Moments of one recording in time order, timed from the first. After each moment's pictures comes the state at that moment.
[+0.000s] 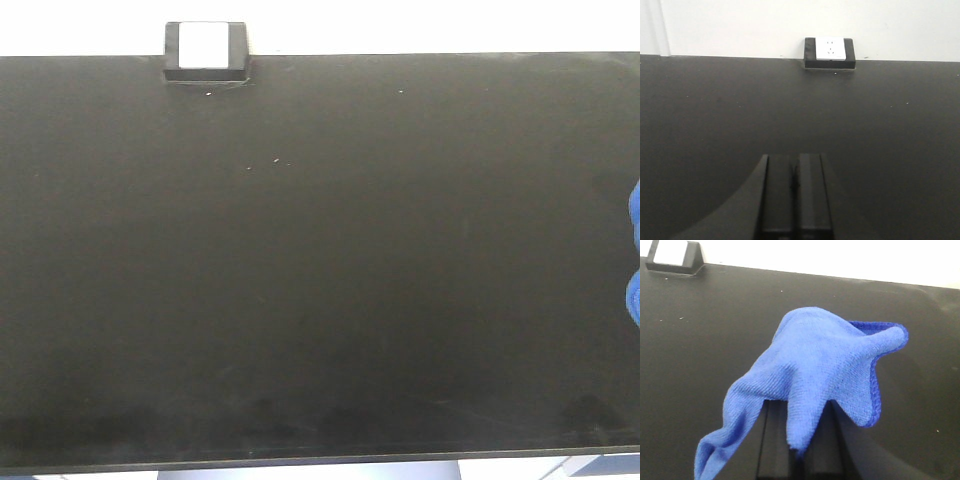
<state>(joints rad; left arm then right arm) -0.02 -0.01 0.03 0.14 0.23 -0.18 -0.15 0.38 -0.66 0.27 0.82 -0.33</state>
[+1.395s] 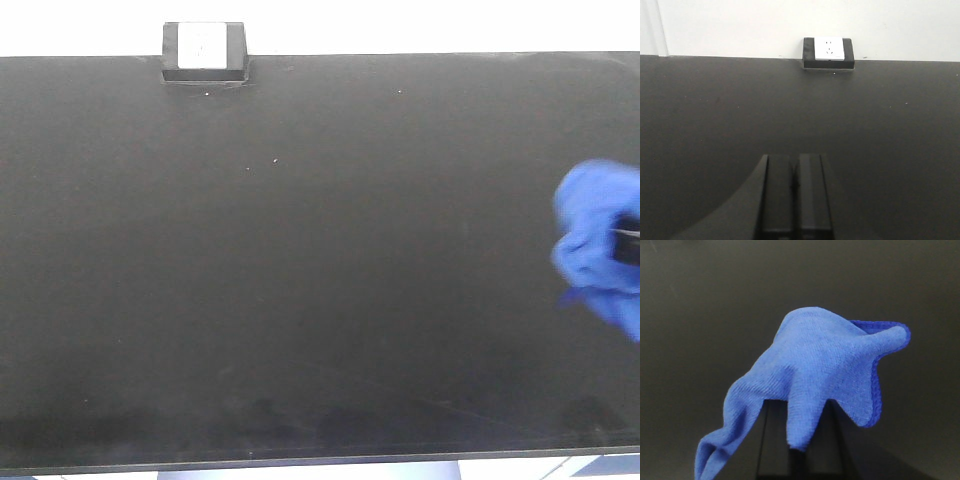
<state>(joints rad) -0.02 -0.01 0.03 0.14 0.23 -0.18 -0.15 0.98 -0.66 0.46 0.64 -0.41</state>
